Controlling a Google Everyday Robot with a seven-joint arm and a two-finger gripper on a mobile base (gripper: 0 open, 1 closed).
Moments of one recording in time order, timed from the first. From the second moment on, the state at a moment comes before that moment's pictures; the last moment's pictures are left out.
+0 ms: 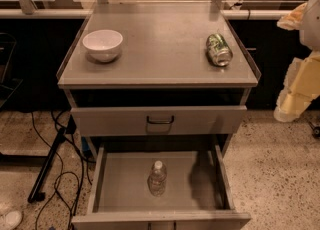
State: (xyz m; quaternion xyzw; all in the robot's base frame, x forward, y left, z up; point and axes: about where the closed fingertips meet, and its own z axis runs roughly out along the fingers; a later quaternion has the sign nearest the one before) arm 0.437 -0.210 0.999 -0.60 0.77 -0.06 0.19
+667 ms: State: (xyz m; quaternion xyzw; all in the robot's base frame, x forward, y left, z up) arm 0.438 -0.200 0.964 -0.61 0.77 -0.05 0.19
